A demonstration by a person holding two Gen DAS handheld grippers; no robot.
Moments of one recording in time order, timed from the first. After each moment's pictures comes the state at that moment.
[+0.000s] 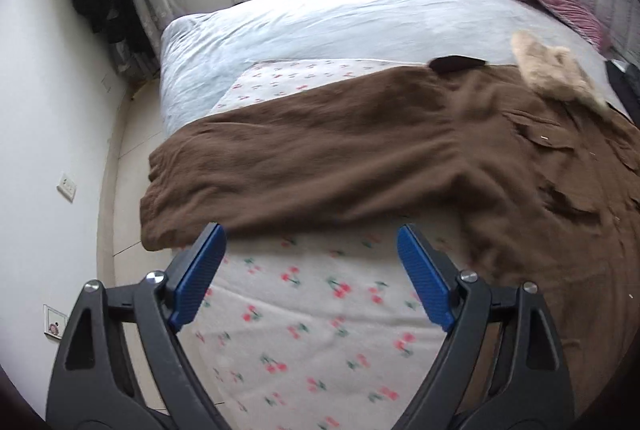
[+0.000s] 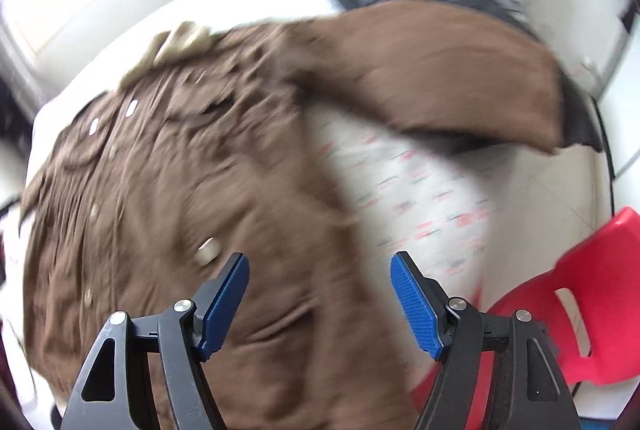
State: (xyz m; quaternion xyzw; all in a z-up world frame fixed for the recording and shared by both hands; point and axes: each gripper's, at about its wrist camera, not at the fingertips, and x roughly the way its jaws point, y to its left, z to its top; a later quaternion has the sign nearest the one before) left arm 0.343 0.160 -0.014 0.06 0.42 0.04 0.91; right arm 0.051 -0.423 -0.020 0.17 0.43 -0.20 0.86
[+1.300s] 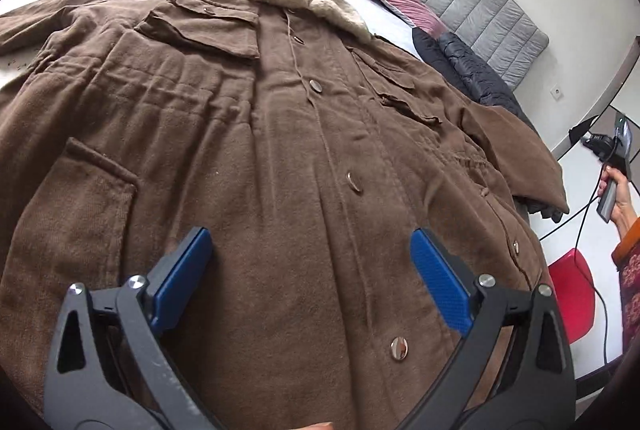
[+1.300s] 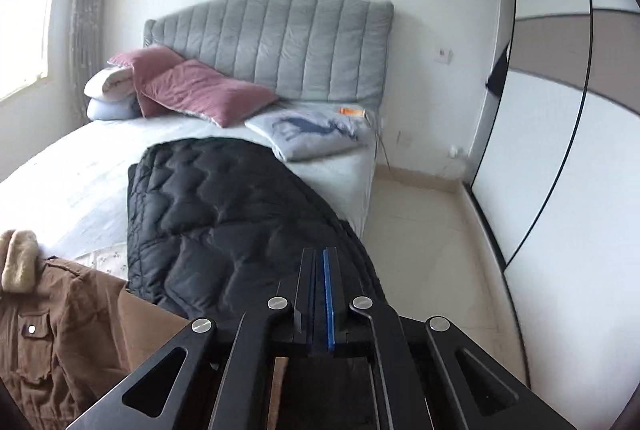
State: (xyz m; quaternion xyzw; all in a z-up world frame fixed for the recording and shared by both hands) left arm 0.213 -0.053 -0.094 -0.12 0.43 -0.24 0.86; right arm 0.095 -0.673 0.092 0.14 0.25 -0.40 0.87
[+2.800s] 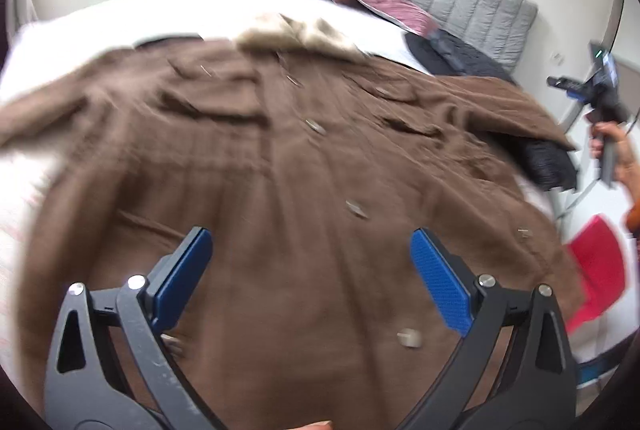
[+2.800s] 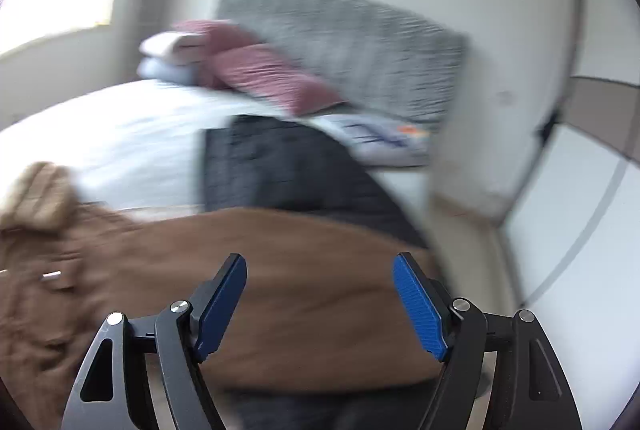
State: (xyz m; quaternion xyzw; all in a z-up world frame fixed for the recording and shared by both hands) left arm 0.200 -0.044 -0.048 0.00 0.37 -0.21 0.91; right arm 0.179 -0.516 0.068 0.01 0.29 -0.28 0.91
